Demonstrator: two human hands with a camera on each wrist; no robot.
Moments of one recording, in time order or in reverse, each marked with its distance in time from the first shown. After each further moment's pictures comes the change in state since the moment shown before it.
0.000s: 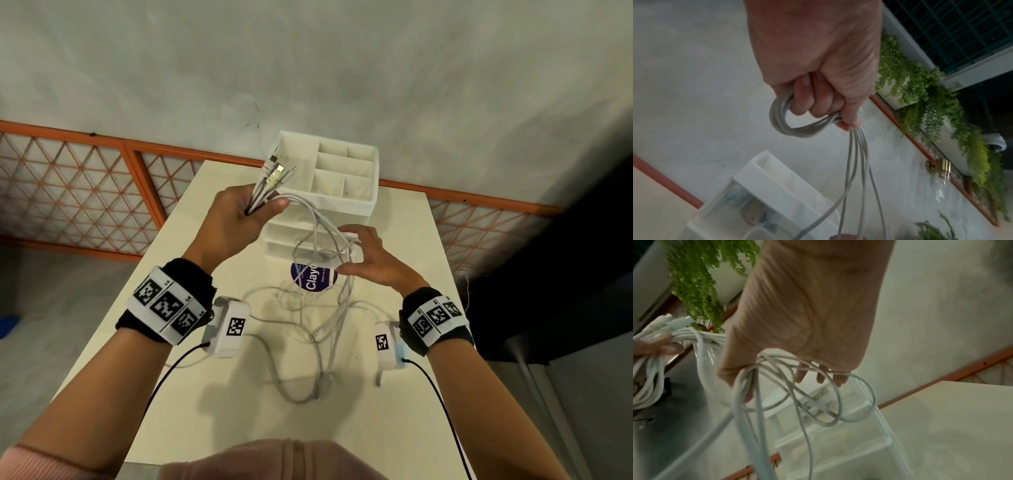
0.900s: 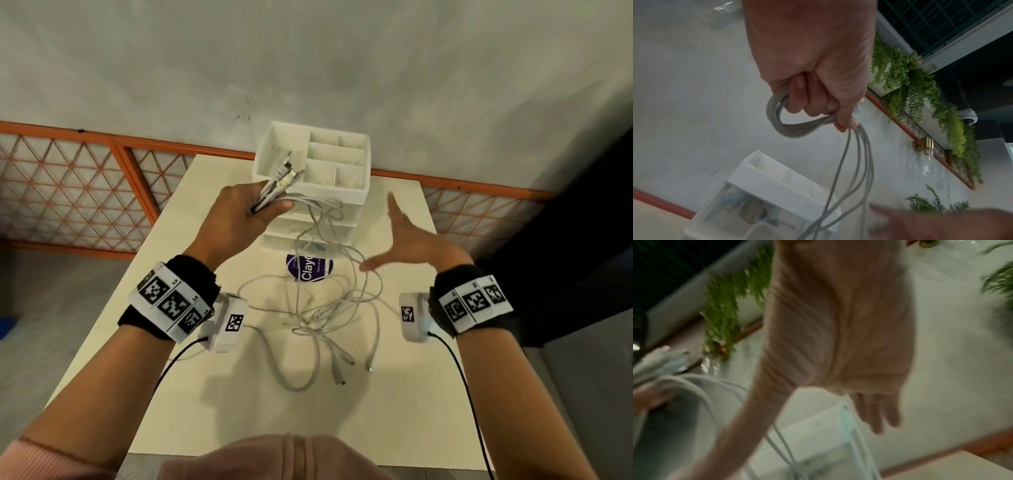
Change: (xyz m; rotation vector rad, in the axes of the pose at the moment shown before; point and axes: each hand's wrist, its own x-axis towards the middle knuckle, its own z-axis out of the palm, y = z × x) left_hand -0.004 0.005 0.011 0.210 -0.063 0.067; right_hand -0.033 -0.016 -0.054 -0.260 -0.055 0.234
